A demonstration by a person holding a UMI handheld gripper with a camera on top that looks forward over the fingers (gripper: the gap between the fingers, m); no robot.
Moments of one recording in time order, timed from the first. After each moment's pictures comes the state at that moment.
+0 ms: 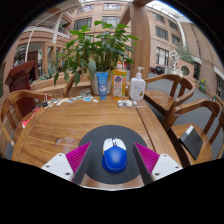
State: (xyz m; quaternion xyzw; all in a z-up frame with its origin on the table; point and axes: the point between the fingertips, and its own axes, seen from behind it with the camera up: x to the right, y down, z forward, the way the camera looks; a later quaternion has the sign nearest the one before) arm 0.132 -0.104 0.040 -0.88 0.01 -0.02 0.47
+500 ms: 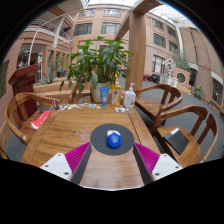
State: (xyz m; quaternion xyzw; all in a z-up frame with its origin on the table) arm 0.114 -0.255 0.134 -0.86 0.01 -0.05 0.50
